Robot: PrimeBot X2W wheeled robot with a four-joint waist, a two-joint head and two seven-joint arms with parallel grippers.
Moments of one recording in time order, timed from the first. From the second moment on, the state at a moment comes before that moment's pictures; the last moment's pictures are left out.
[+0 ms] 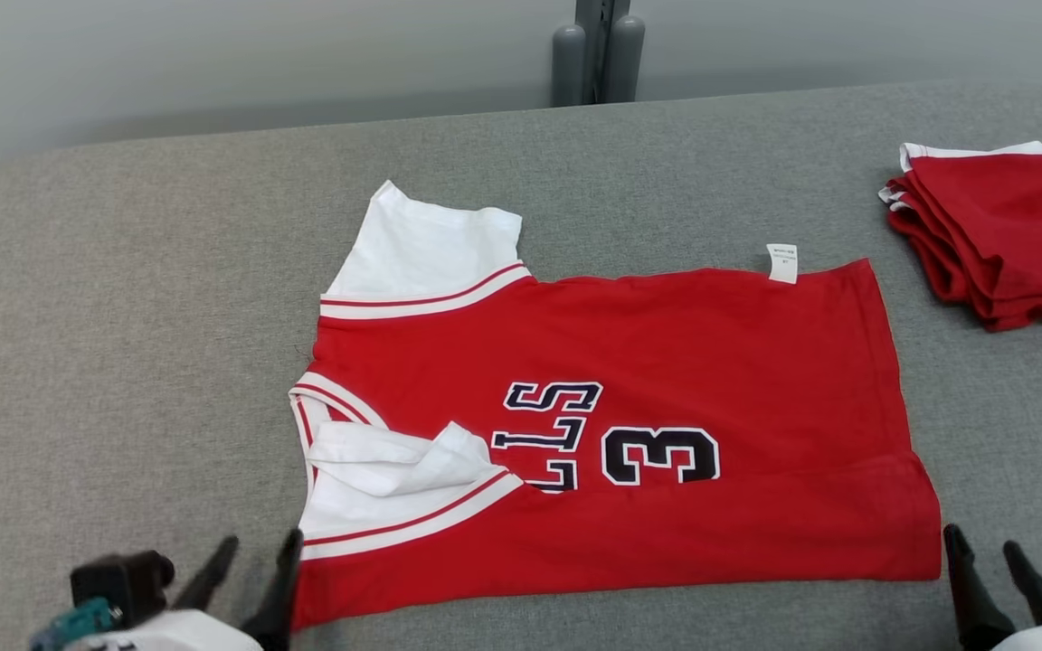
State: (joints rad) left arm 0.14 0.41 -0.36 -0.12 -0.77 0.28 0.11; right arm 0.13 -0.05 -0.18 0.14 0.46 0.13 0.07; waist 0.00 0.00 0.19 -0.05
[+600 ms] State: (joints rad) left arm -0.51 0.44 -0.44 0.23 -0.61 0.13 0.21; right arm -0.13 -0.06 0.00 0.06 0.28 0.13 0.03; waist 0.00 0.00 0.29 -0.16
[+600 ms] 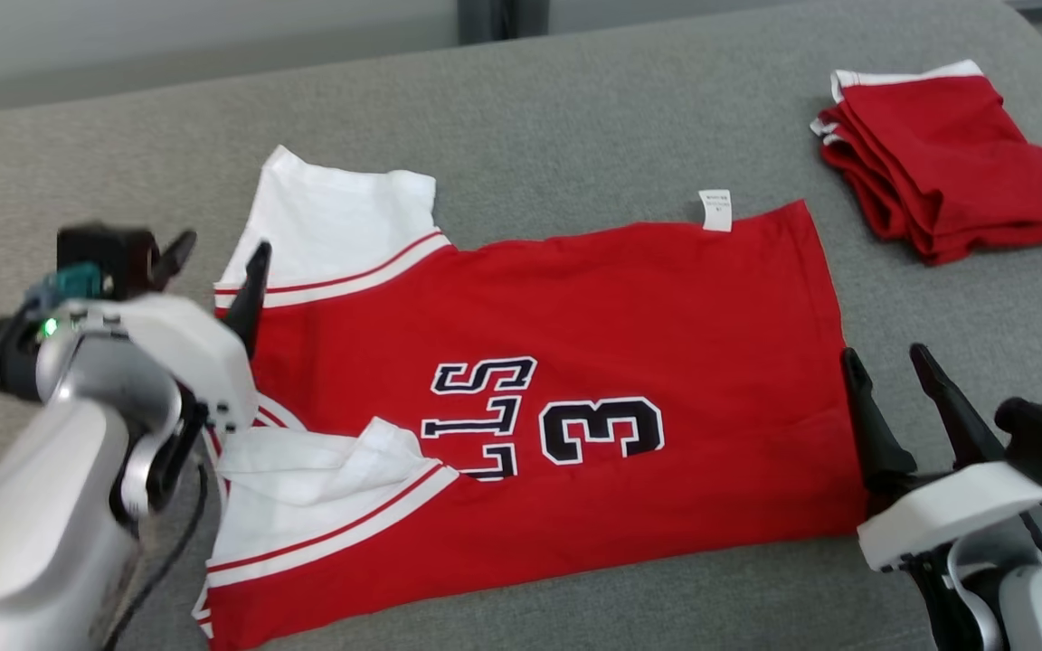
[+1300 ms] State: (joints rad) left arm -1.03 0.37 -0.52 0.90 -0.47 0.13 0.22; right arm -0.28 -0.11 0.14 0.11 0.35 0.13 -0.03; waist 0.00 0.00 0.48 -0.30
